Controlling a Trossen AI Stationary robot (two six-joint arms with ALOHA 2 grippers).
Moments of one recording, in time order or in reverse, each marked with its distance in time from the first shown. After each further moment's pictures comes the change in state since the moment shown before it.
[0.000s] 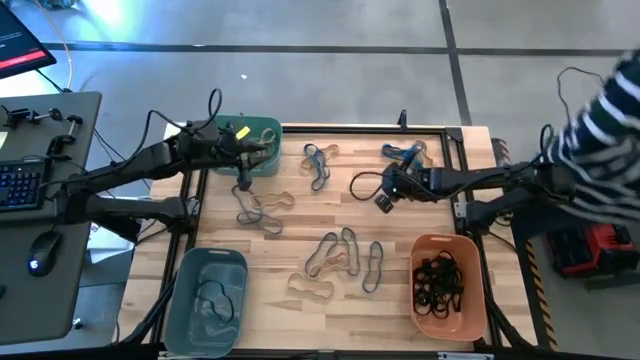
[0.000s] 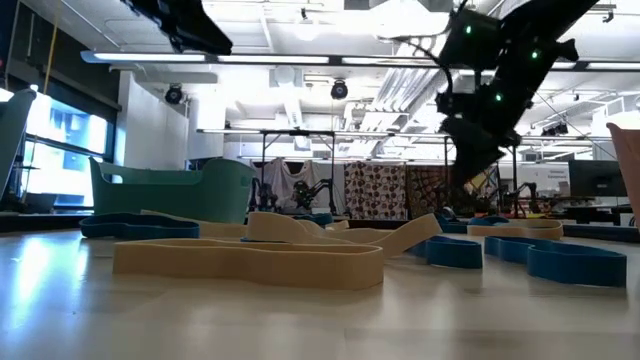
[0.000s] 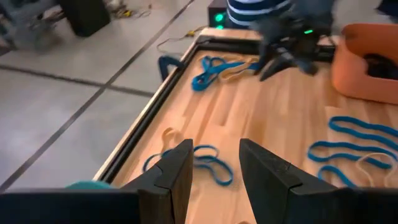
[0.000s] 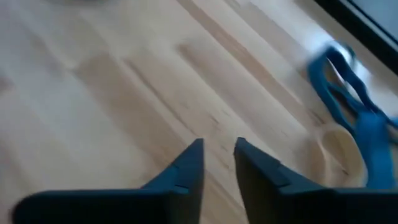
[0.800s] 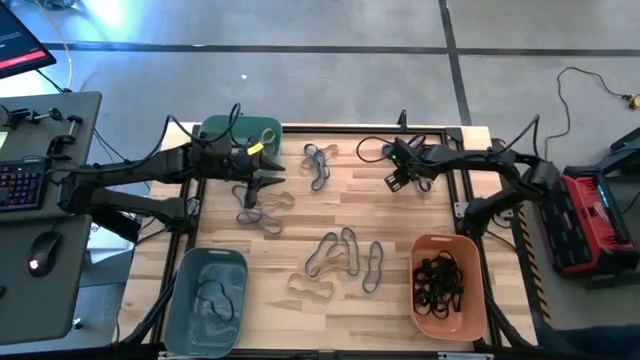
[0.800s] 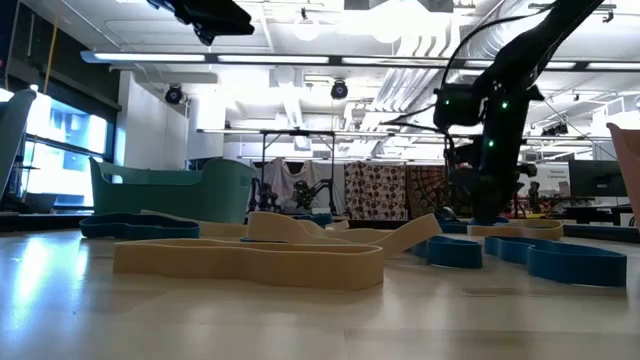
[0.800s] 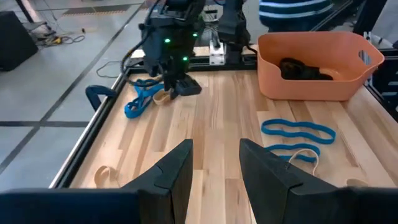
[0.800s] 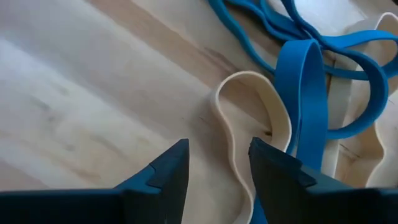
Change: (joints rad) left arm -0.151 0.090 0.000 0.129 0.125 0.033; right arm -0.415 0.166 0.000 -0.044 -0.135 -0.122
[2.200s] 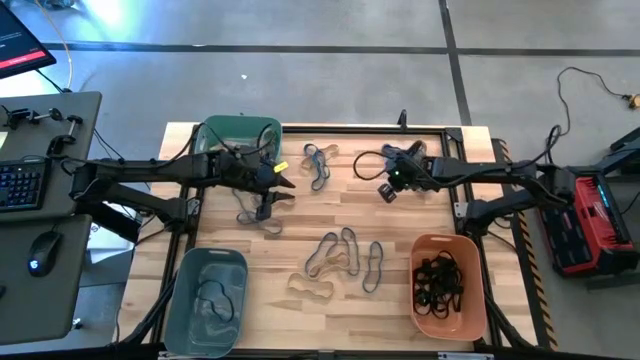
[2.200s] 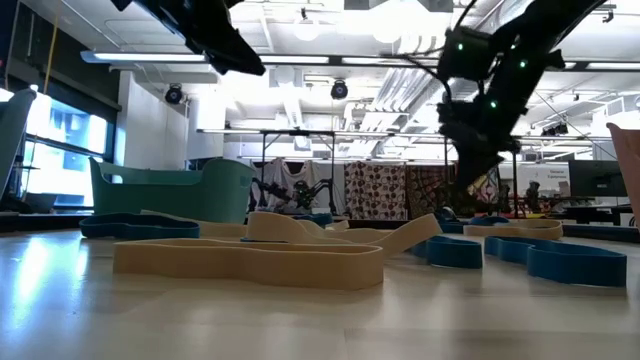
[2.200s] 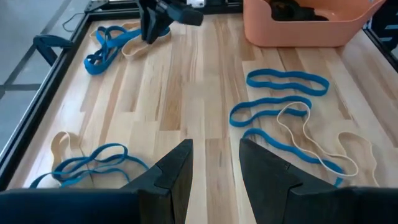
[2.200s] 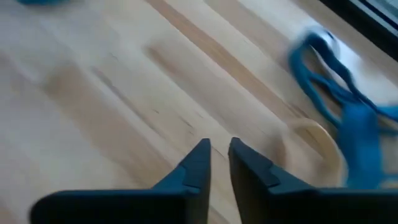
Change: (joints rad) left arm -0.066 0.173 0.000 -0.038 -0.005 0.002; right arm 0.248 -0.179 0.000 0.040 0.025 0.061
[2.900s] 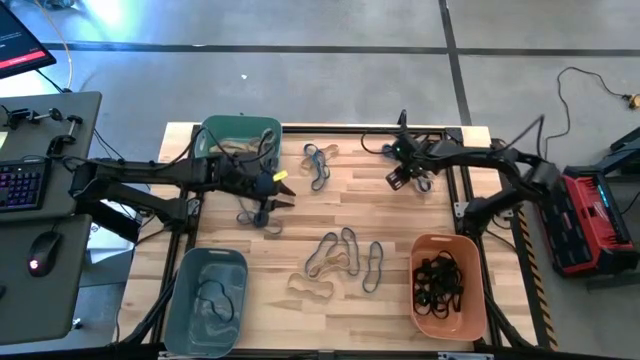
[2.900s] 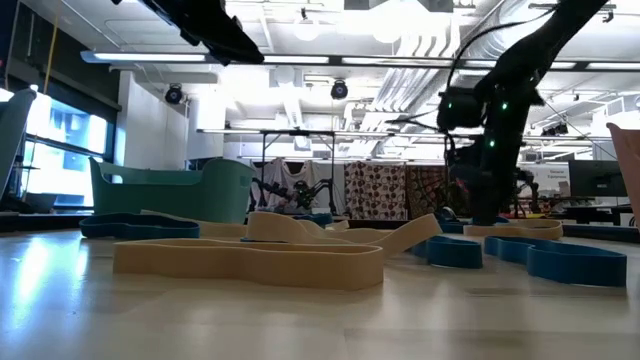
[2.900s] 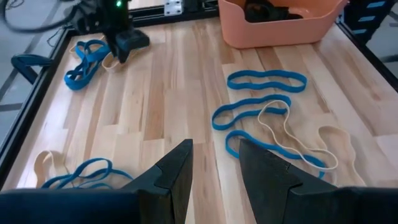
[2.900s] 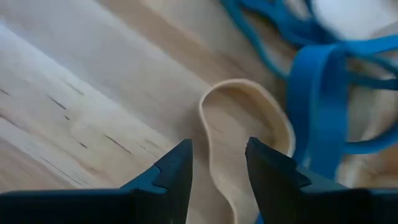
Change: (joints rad) left arm -0.067 -0.005 0.000 0.006 0.000 0.035; right arm -0.328 0.174 -0.001 -0.015 -0.180 -0.164
